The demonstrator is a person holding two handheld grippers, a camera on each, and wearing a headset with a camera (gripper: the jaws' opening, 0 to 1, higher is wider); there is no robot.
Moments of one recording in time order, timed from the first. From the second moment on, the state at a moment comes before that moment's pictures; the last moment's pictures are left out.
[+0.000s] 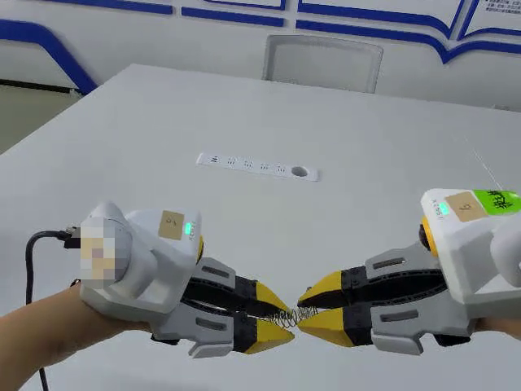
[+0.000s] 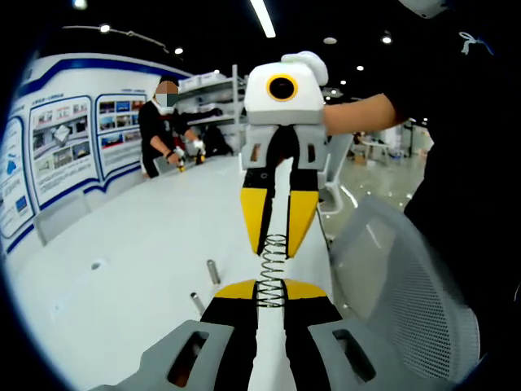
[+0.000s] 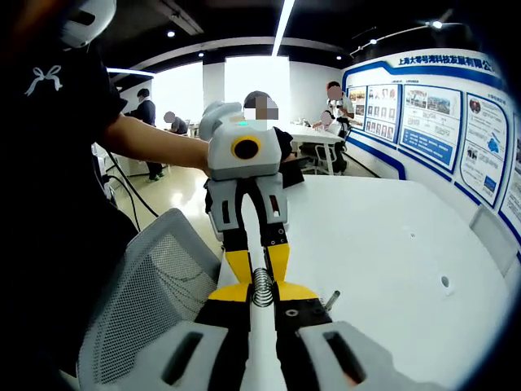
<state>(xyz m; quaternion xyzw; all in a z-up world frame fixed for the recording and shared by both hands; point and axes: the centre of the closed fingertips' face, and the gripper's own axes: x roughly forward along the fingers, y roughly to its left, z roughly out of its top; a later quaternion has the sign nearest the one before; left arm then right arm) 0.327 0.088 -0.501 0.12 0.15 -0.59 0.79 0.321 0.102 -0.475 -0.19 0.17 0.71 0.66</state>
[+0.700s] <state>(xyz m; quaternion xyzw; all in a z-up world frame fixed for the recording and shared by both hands) 0.326 0.088 -0.505 0.12 0.15 -0.58 0.79 0.324 0.107 -0.471 -0.16 0.19 0.70 0.67</state>
